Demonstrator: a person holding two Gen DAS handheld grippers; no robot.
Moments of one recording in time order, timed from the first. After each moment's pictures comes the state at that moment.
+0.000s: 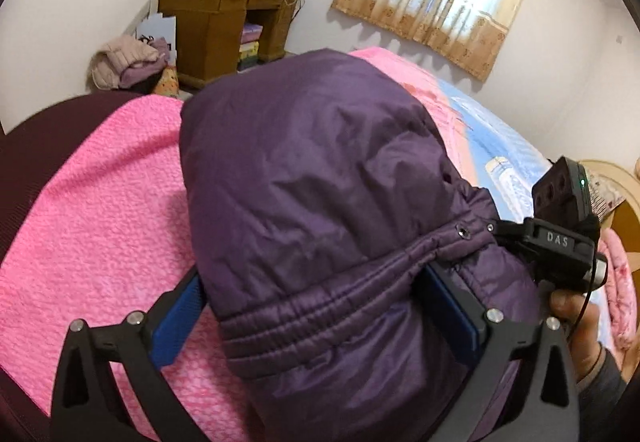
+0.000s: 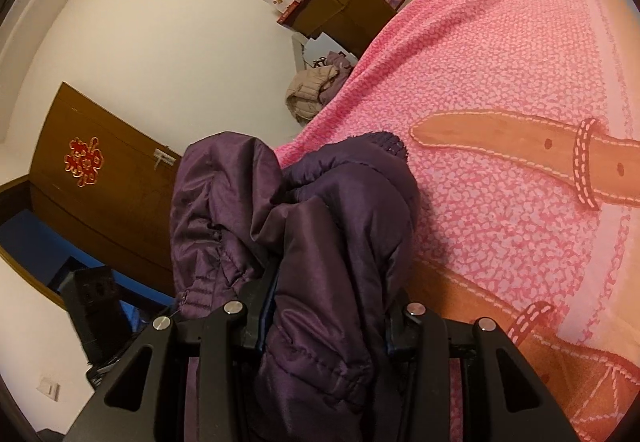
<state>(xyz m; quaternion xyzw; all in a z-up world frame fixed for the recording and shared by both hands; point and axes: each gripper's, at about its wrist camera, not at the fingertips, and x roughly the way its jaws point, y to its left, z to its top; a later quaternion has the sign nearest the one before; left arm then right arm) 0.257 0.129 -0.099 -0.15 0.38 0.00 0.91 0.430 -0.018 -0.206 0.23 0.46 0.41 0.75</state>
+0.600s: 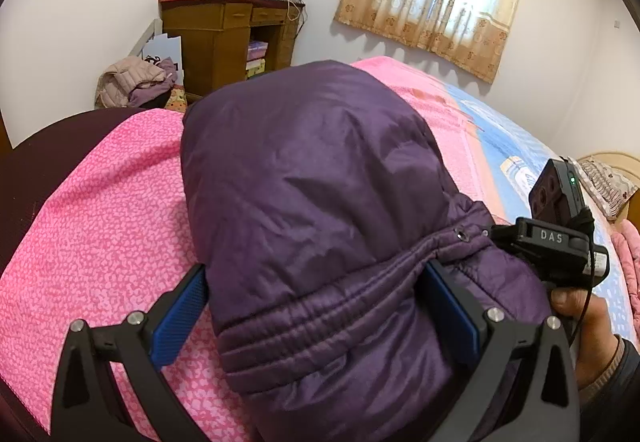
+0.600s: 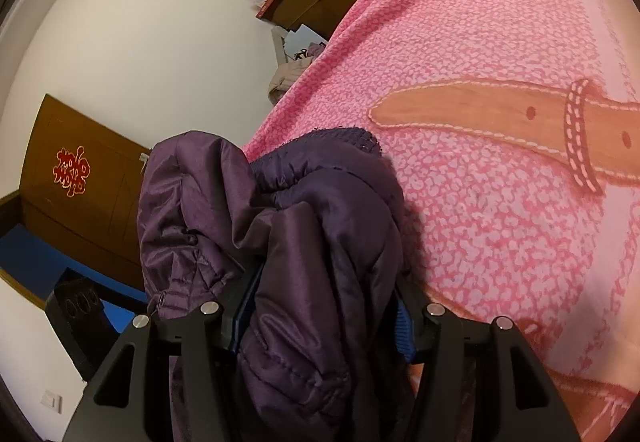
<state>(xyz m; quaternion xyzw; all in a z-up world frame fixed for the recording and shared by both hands) 0.269 0.130 -0.115 -0.12 0.36 0.02 0.93 0.448 -0.026 -0.243 0.24 0.48 0.40 0.74</state>
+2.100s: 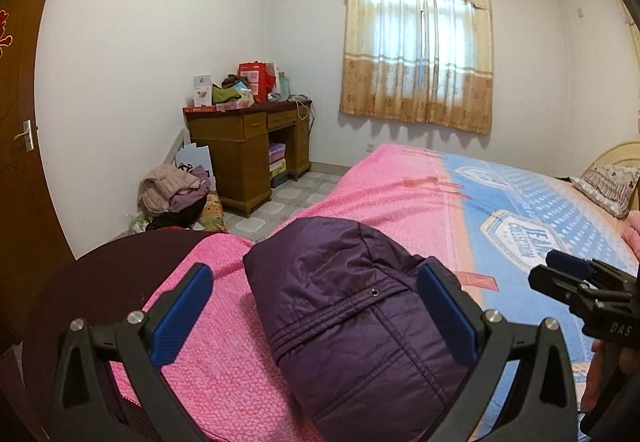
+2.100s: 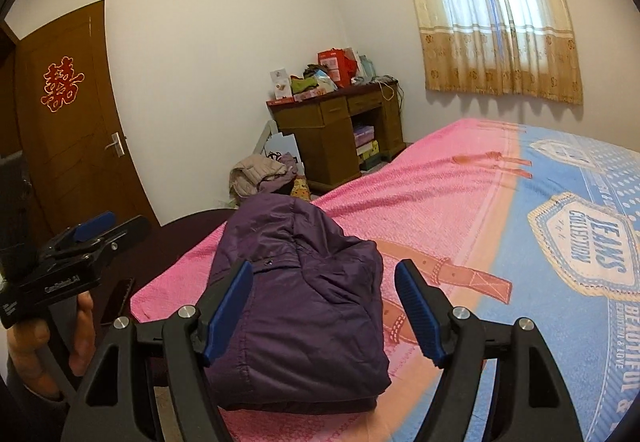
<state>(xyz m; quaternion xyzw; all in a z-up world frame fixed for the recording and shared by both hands) 0.156 0.079 0.010 -0.03 0.20 0.07 0.98 0.210 -0.060 -0.037 0.03 0.23 0.28 0.93</state>
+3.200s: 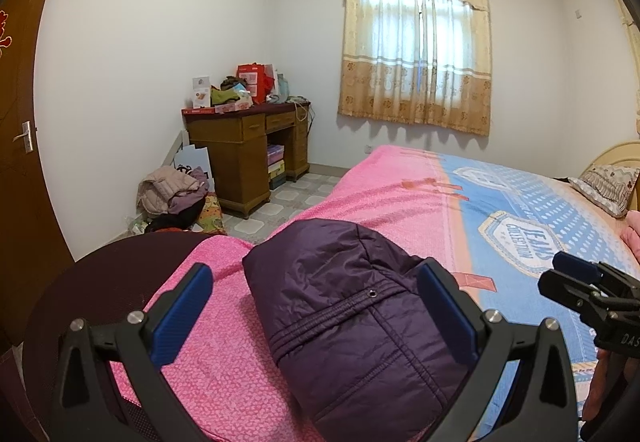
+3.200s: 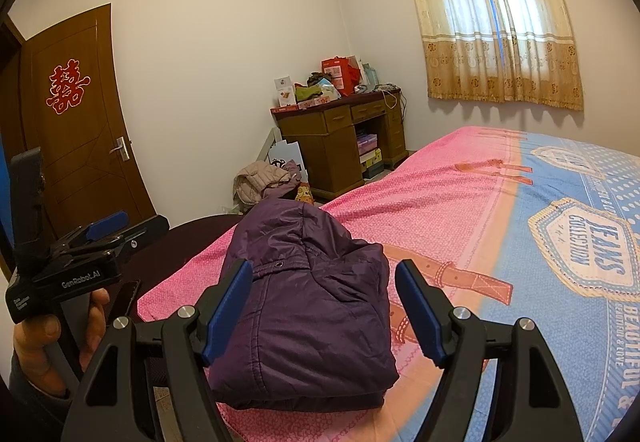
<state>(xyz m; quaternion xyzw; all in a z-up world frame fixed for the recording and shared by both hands) 0.152 0.075 0.012 -0.03 0.20 0.07 0.98 0.196 -0.057 -0.033 0.03 0.22 0.28 0.93</state>
